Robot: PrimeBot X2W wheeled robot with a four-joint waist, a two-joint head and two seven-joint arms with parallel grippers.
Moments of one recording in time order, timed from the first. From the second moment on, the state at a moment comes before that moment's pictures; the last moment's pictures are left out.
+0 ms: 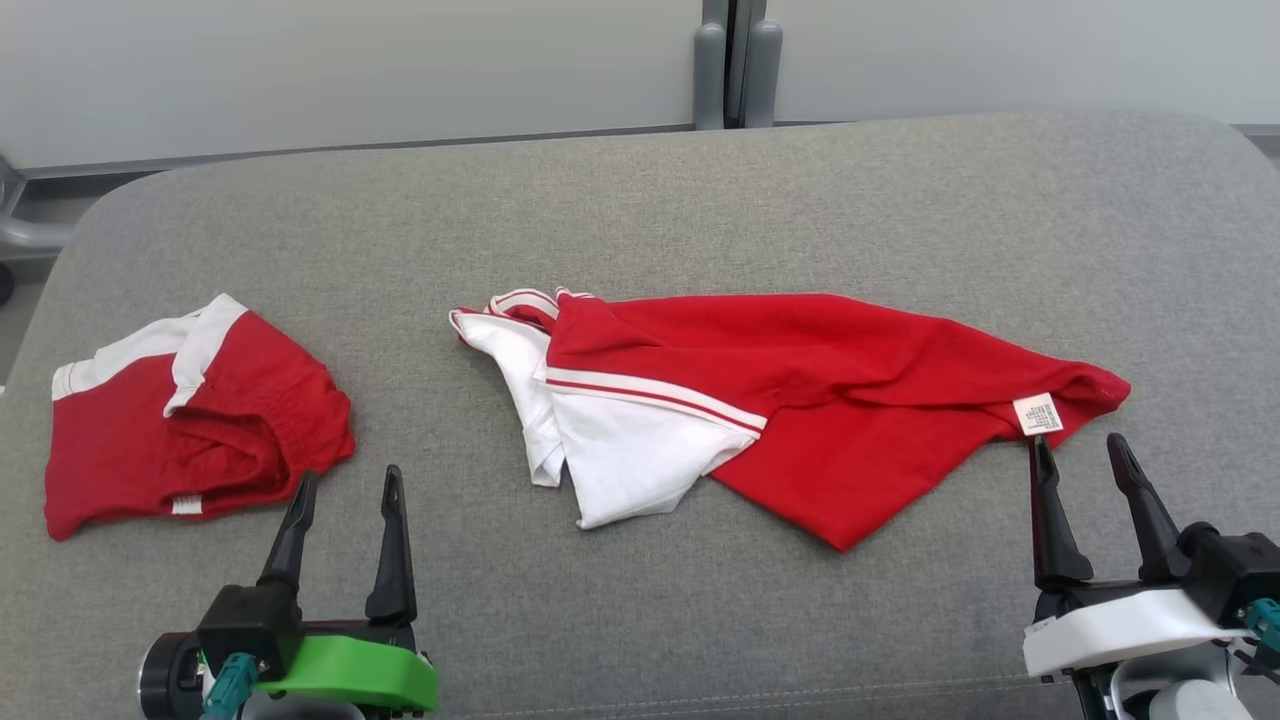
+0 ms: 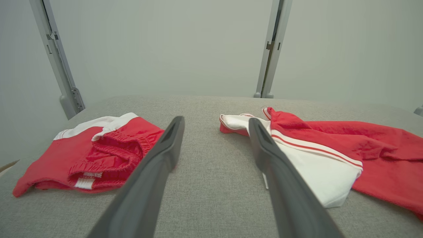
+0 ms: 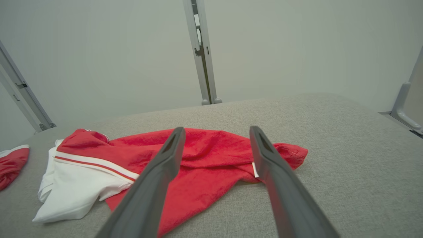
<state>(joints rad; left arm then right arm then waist) 0.00 0.05 -0.07 0.15 -0.18 -0.05 -0.26 0.03 -0.11 -0.03 0.07 0.26 0.13 -0.26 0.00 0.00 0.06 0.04</state>
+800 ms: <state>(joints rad) -0.01 0.05 -0.18 0.17 -0.17 -0.09 -0.20 0.02 -0.11 -0.01 0.07 0.23 0.13 -0.26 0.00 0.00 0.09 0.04</state>
